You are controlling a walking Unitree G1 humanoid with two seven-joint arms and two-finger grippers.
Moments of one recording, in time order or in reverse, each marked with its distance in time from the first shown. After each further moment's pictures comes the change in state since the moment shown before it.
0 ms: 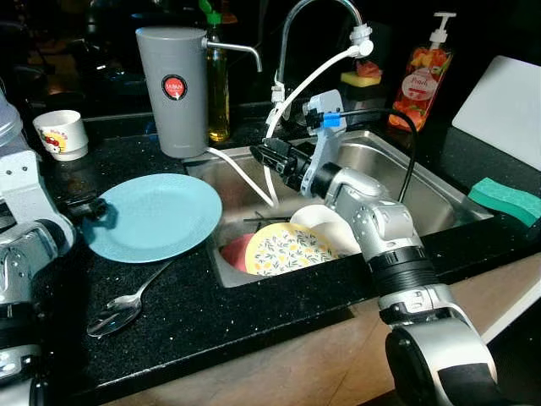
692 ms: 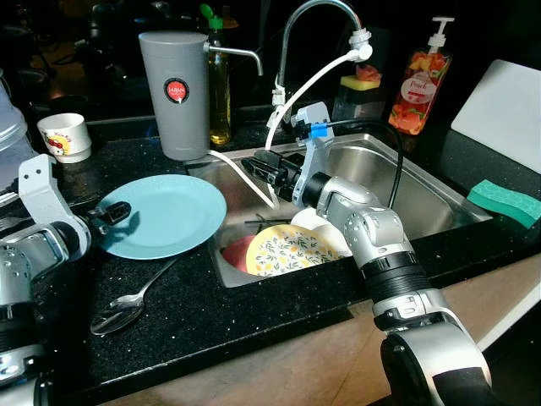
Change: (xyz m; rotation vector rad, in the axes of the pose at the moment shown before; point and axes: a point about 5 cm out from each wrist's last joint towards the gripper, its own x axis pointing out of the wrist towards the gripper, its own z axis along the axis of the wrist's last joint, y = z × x) left arm 0.001 -0.022 -0.018 -0.067 0.121 -0.171; right arm 0.002 0.007 -0.014 0.051 0.051 0.018
